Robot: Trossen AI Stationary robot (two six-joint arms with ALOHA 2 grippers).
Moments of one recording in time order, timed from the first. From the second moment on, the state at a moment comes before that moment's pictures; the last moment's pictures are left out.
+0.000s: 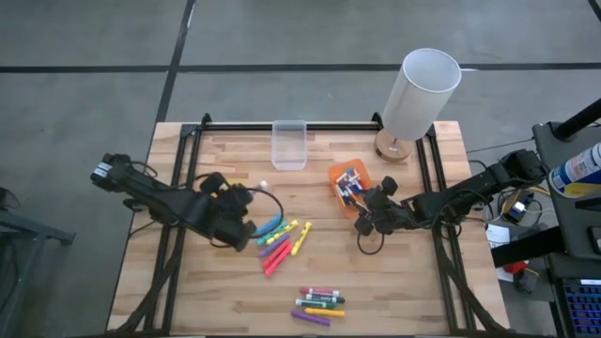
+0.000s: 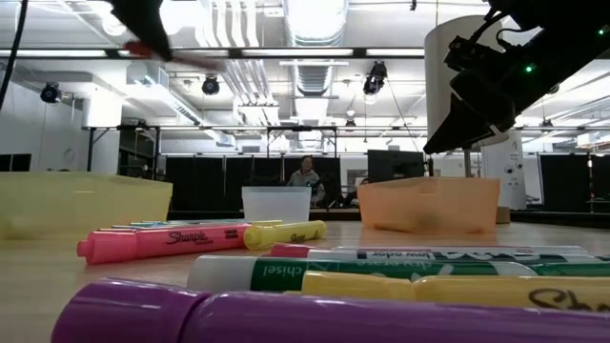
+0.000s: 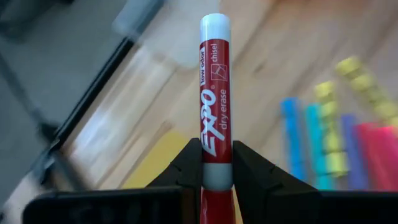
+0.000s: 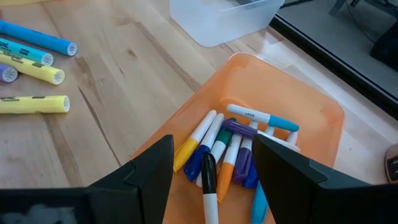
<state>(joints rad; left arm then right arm) -0.42 1.40 1.36 -1.42 -0.70 -0.98 0.30 1.23 0.53 -0.17 0.78 0.58</state>
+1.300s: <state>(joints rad) -0.41 1.15 0.75 -1.12 -0.47 -1.31 0.30 1.23 0.53 -0.17 0.78 0.58</state>
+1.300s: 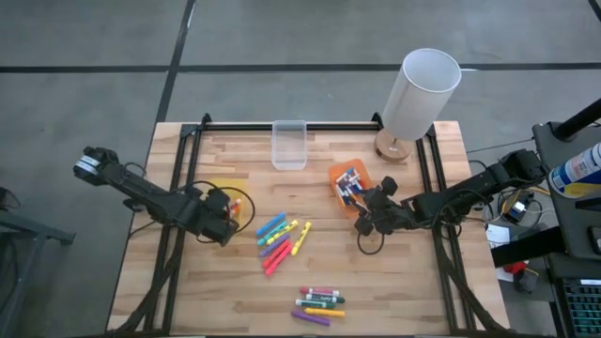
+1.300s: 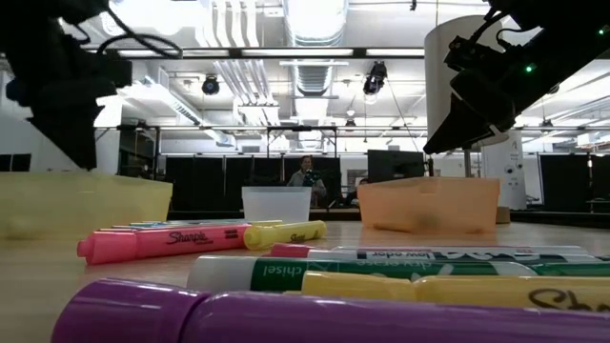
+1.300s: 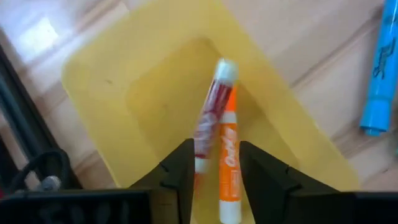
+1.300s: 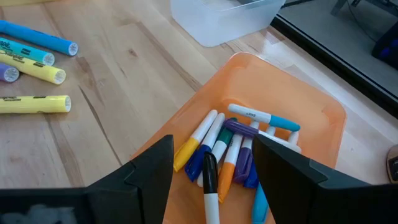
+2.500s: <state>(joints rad) -0.41 1.68 1.05 0.03 -0.27 -0.39 0.30 1.23 0.53 -0.17 0.78 0.58</state>
